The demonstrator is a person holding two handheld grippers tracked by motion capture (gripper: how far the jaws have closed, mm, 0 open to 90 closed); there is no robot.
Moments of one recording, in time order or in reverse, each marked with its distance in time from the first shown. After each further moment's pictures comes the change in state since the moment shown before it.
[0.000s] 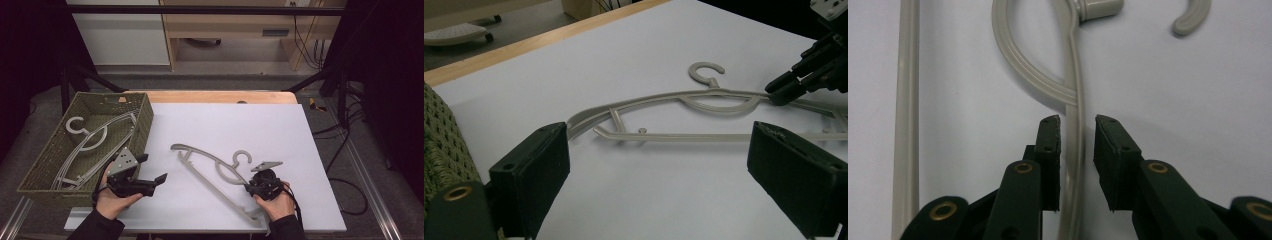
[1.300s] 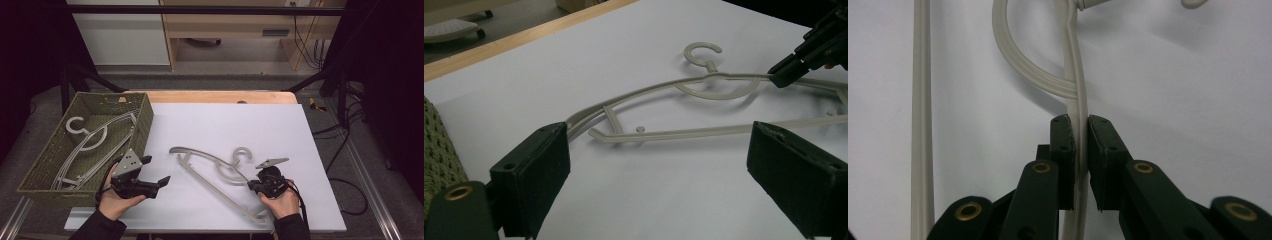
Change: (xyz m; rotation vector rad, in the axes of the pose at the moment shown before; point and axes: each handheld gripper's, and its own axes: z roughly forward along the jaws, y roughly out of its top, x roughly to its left) left arm -0.005 -0.001 0.006 0.027 -0.016 0.020; right arm -0.009 0.004 -0.008 0.017 0.036 0.011
